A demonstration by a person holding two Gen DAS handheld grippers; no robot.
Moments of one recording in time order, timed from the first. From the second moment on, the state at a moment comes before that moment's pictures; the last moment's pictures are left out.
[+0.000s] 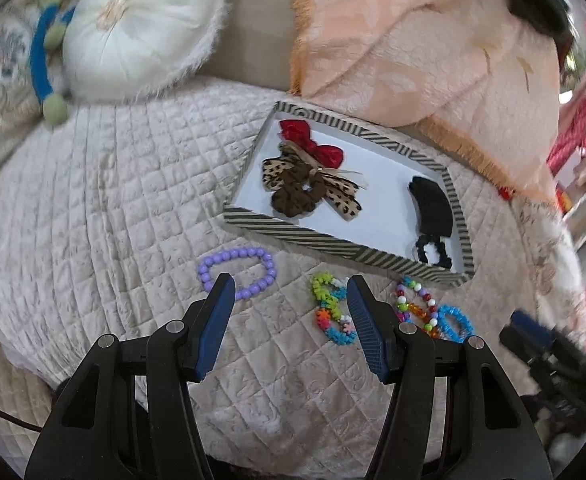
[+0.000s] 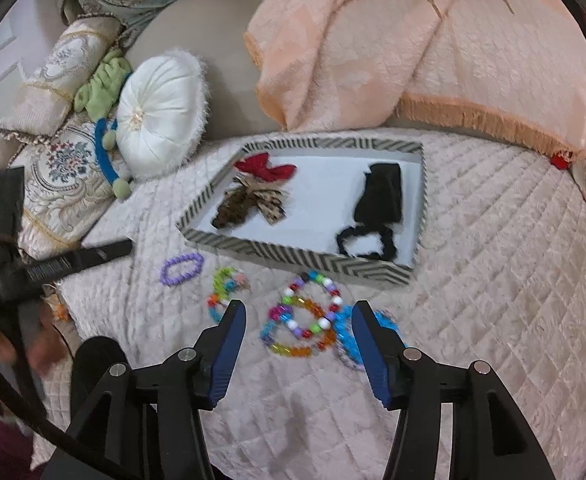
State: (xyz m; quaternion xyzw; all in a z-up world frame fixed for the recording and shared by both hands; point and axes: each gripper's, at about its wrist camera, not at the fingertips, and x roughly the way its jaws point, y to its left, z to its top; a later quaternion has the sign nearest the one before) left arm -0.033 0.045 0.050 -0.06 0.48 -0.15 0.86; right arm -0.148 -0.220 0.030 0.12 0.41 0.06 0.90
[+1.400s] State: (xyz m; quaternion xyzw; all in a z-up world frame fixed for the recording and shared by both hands) left arm 0.046 0.069 -0.038 -0.04 0.55 -0.09 0.83; right arm -0.062 -0.141 -0.016 0.09 0.45 0.19 0.87
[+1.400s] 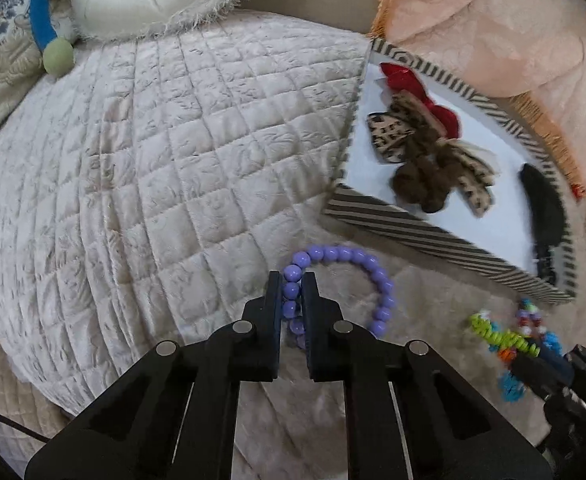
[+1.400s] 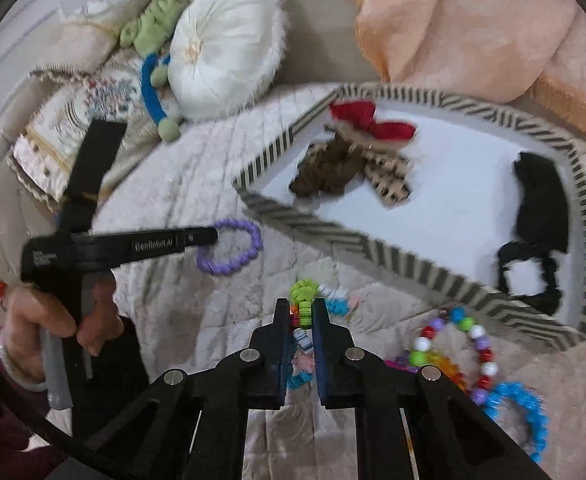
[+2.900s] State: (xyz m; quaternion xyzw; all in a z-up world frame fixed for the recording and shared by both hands) left arm 0.079 -0.065 0.003 0.02 0.52 -0.16 0.84; right arm 0.022 -0.246 0.028 0.13 0.41 0.09 0.90
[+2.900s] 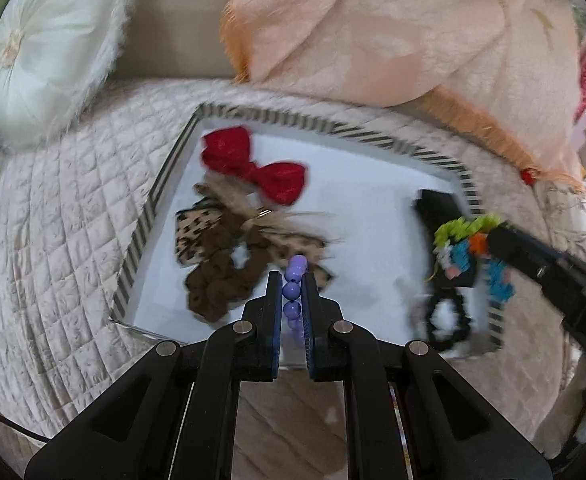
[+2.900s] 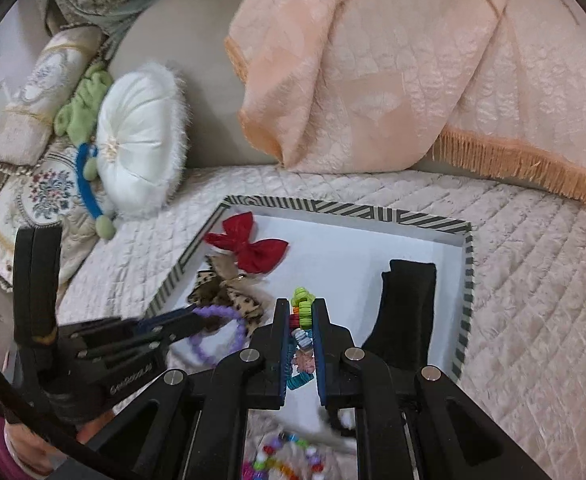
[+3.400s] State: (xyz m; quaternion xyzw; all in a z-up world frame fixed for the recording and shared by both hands) left arm 0.088 -0.040 -0.029 0.02 0.53 -0.14 0.84; right arm 0.106 -0.216 -0.034 0.15 0.48 0.10 0.86
